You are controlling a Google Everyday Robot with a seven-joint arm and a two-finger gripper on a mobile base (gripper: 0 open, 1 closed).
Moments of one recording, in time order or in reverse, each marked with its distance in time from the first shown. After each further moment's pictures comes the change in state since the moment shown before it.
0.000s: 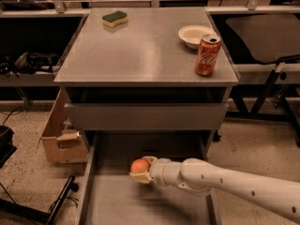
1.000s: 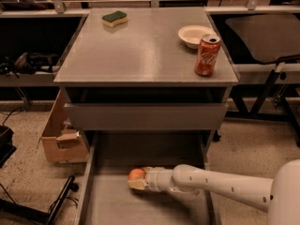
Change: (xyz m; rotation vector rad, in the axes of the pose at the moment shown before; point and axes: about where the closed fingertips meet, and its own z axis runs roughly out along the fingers) arm 0.078 -0.008 0.065 -0.034 0.068 0.184
